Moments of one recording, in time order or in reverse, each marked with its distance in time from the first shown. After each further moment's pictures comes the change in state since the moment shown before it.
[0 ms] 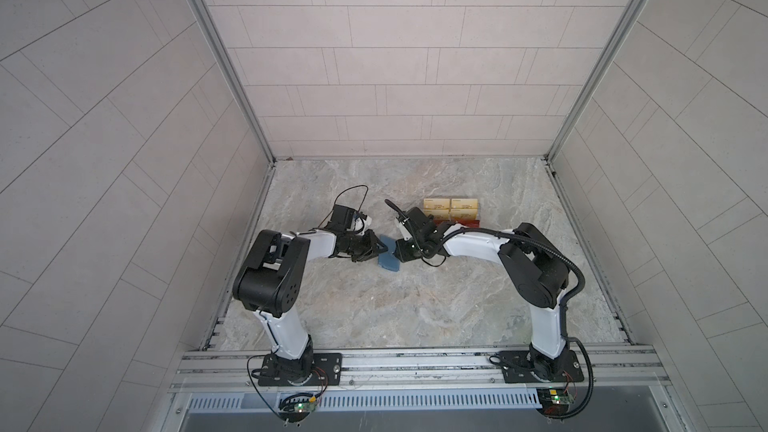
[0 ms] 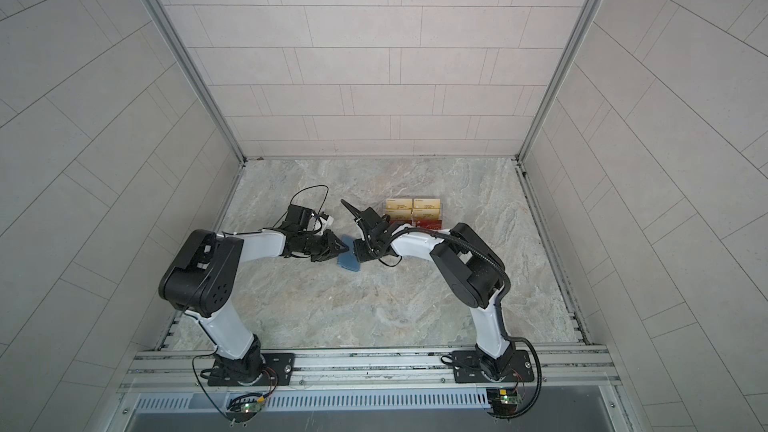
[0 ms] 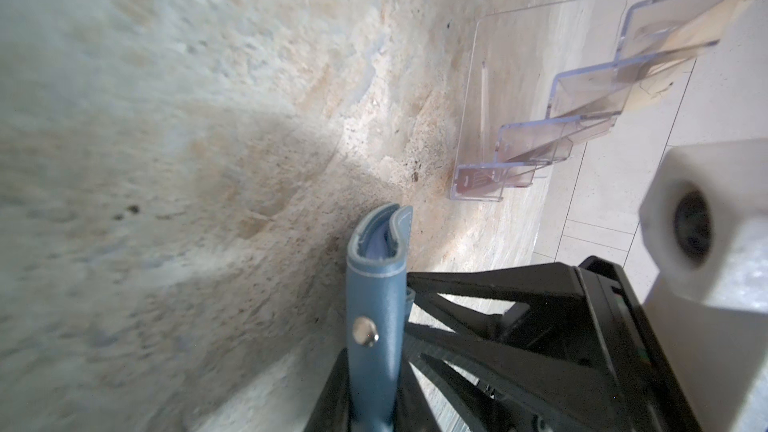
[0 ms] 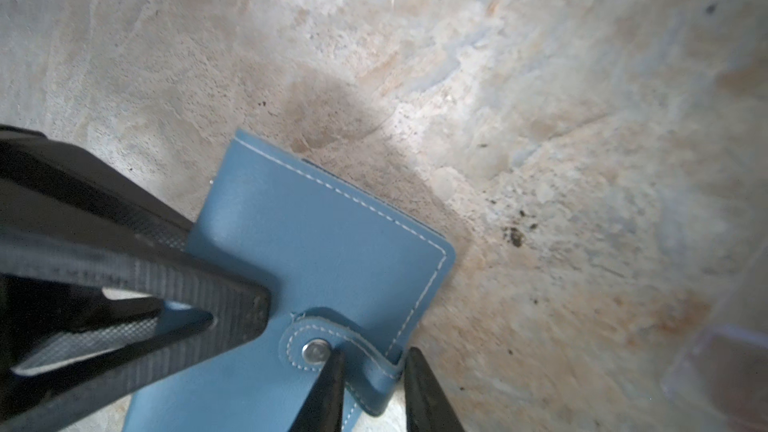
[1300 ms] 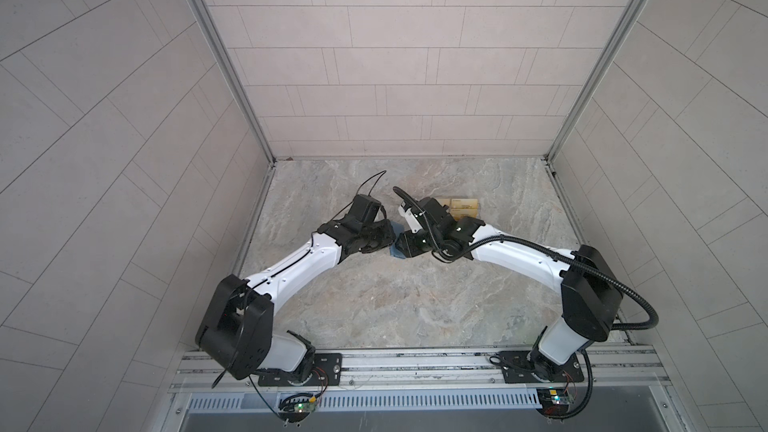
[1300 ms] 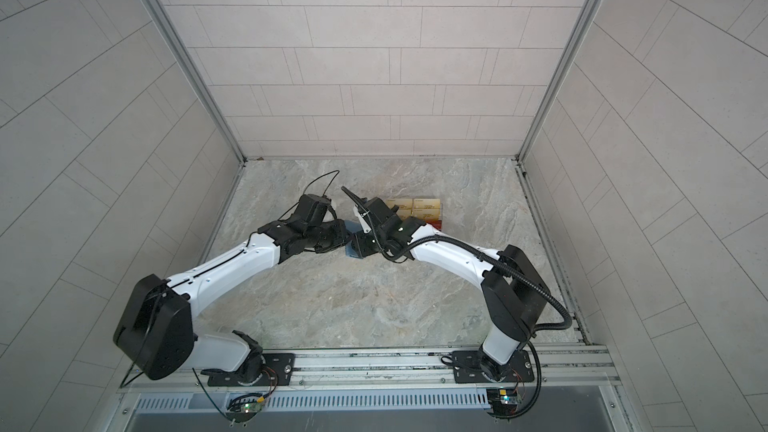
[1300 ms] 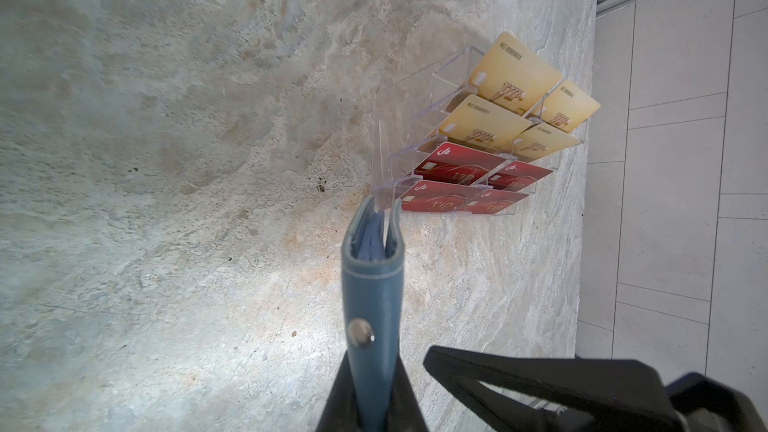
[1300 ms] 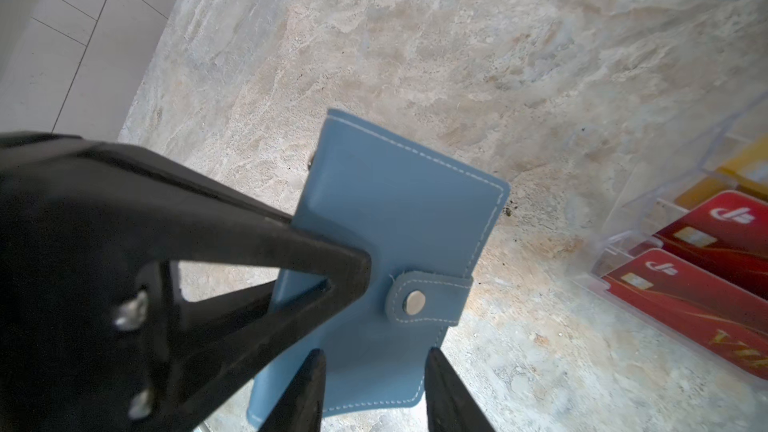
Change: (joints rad) left arm -0.288 -0.336 0.153 -0.304 -0.518 -0.203; right arm 0.043 -0.318 -0.026 -0.141 0.035 -0.036
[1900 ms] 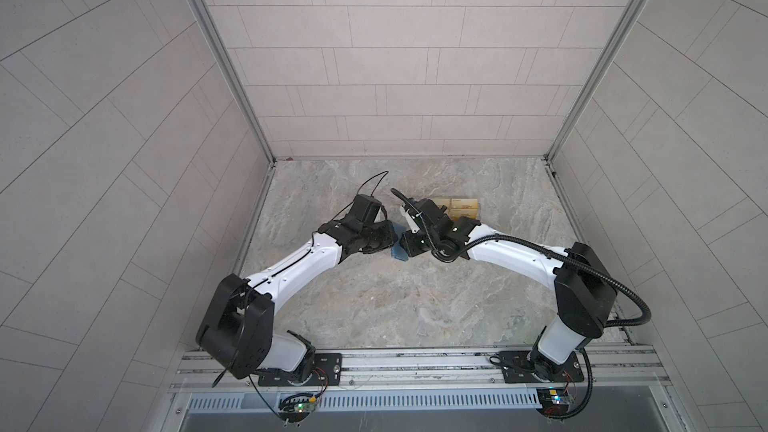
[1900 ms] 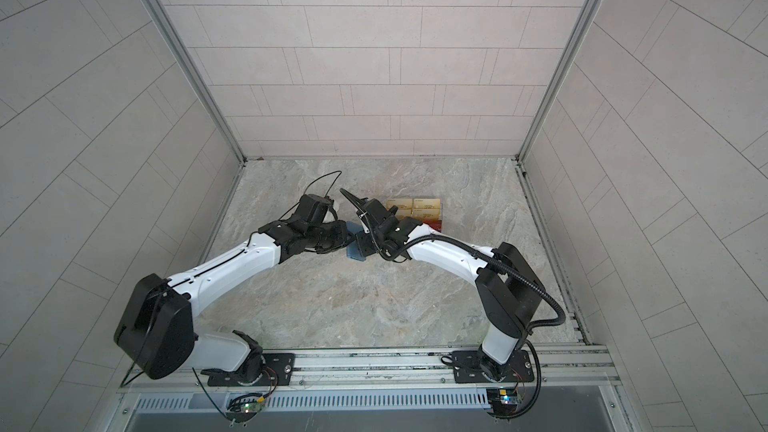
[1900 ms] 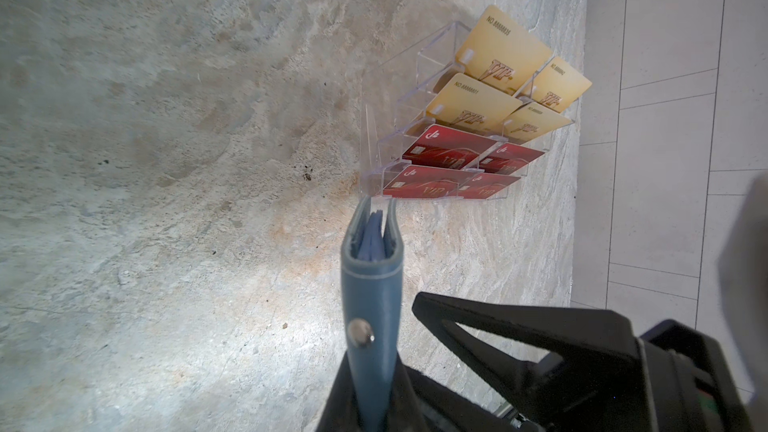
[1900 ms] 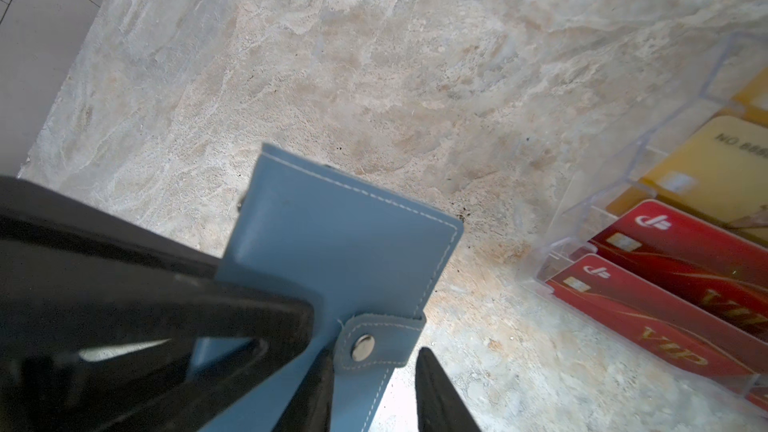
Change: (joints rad) left arm -0.003 0.005 0.000 0.000 0.046 0.023; right arm 0.006 0.026 0.008 -0.008 0.114 -0.031
